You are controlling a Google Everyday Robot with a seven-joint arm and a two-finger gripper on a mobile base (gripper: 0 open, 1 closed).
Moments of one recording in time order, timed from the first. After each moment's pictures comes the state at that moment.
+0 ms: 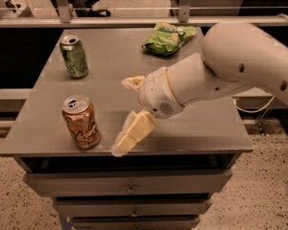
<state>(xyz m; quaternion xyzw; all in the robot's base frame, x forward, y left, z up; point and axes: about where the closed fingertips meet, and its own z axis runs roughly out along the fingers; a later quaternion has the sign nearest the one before) 0.450 0.044 0.883 -0.62 0.64 0.29 0.35</state>
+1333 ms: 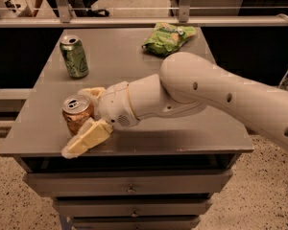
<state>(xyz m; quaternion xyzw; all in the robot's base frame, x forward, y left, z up) 0.447 0.141 0.871 -0.59 0.58 0.39 0.41</state>
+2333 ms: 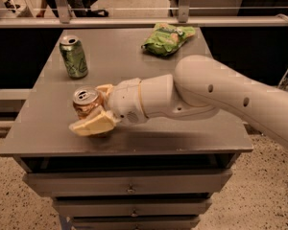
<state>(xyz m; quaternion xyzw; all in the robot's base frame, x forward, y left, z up) 0.465 0.124 0.883 -0.56 0.59 0.37 0.45</state>
